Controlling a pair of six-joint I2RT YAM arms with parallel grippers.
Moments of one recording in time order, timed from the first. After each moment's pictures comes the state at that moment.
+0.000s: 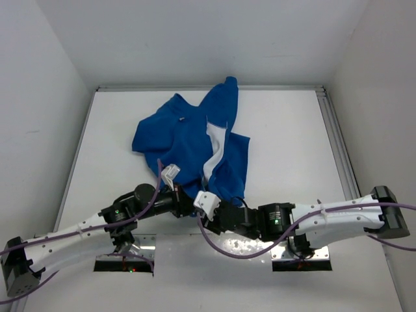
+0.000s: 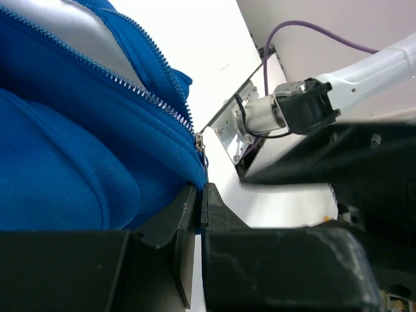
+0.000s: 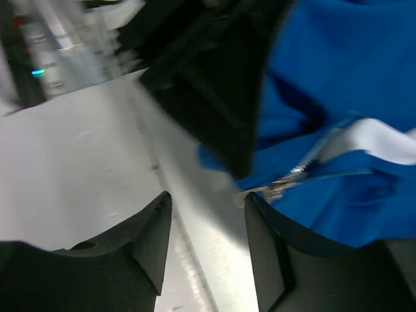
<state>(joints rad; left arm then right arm) -0.99 0.57 0.30 0.00 0.16 -0.87 1.57 1.10 0.77 -0.25 0.42 0.07</state>
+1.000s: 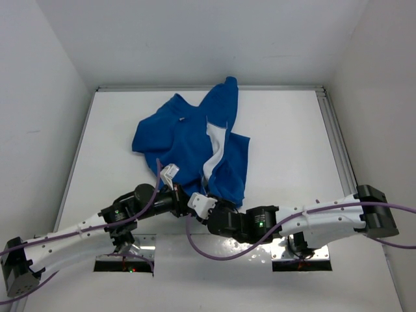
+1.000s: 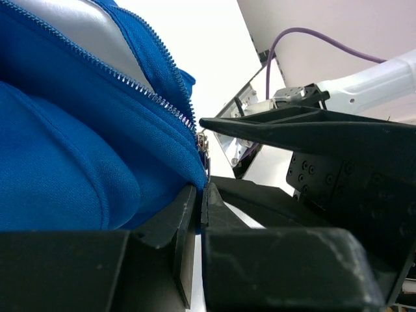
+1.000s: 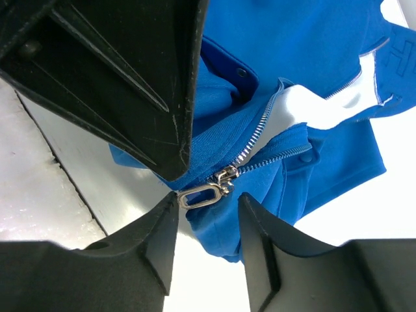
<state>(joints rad) -0.99 0.57 0.30 0.00 0.14 -0.90 1.57 1.25 0.77 -0.27 0.71 -0.01</state>
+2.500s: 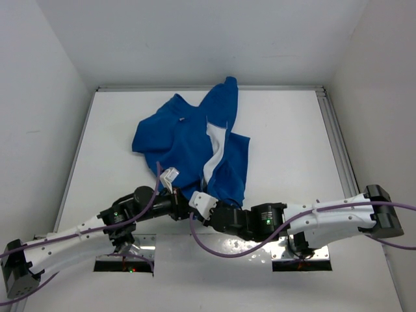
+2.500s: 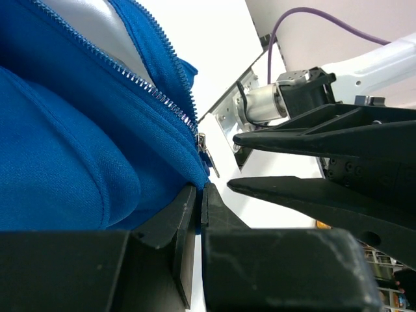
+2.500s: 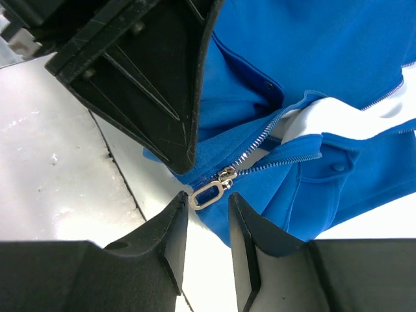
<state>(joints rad) -0.99 0.53 0.26 -0.03 0.18 -0.91 1.57 1.19 0.82 -0.33 0.57 0.05</state>
